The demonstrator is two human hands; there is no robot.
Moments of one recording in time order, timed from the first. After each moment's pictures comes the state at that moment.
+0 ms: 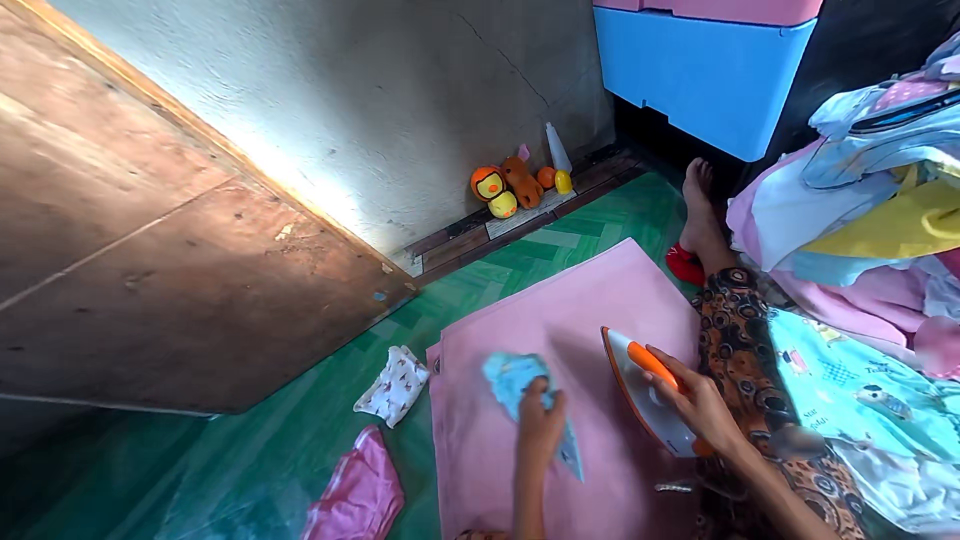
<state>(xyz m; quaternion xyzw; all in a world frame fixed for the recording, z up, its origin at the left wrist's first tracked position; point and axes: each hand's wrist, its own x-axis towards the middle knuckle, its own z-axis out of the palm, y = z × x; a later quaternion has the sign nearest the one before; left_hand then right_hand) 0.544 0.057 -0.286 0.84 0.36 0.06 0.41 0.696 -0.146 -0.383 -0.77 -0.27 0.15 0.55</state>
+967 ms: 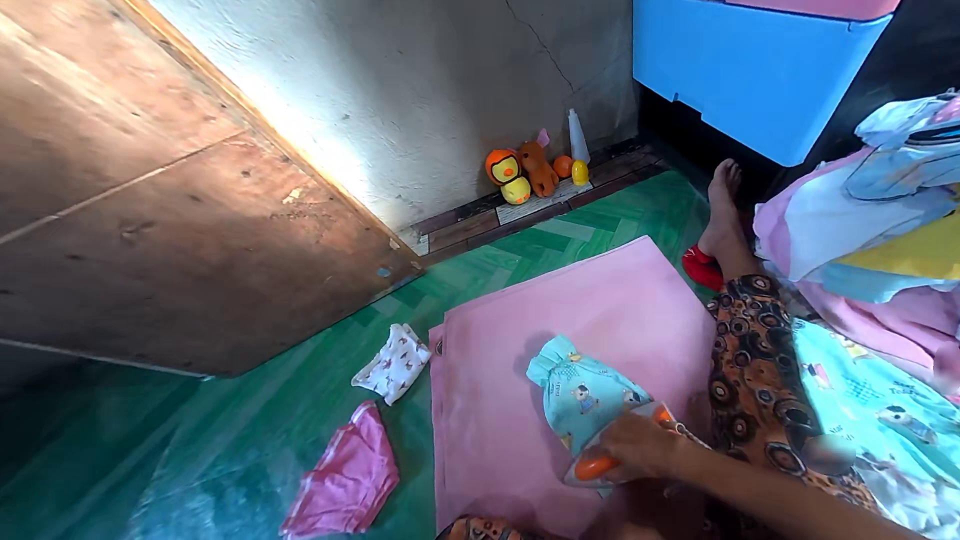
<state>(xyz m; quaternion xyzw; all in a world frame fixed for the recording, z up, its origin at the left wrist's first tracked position) 0.431 -0.033 -0.414 0.83 0.17 -0.08 0.53 0.649 -0.061 -0.376 -0.61 -0.70 0.37 0.03</state>
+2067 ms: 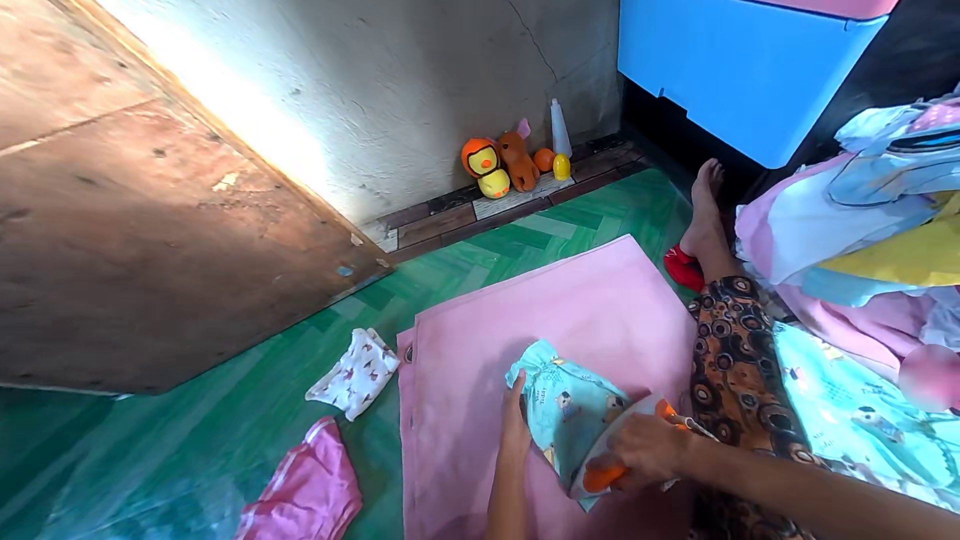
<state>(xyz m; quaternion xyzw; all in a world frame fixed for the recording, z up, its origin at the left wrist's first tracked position) 0.548 0.124 -0.441 0.44 0.45 0.23 0.74 0.681 -0.085 -0.375 -0.59 -0.72 0.37 0.00</state>
